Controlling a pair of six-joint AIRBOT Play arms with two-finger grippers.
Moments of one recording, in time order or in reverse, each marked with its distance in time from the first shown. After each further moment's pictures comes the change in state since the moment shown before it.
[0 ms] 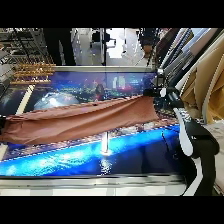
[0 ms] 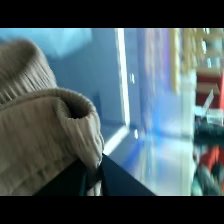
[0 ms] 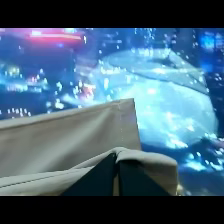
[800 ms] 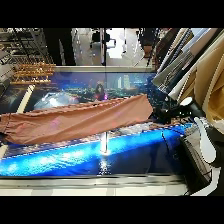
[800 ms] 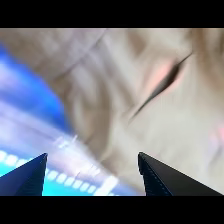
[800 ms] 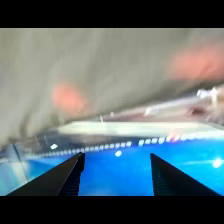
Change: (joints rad) left arm 0.141 0.200 -0.073 0.671 -0.554 0.025; right arm -0.231 0.224 -0.466 0.531 0.605 -0.066
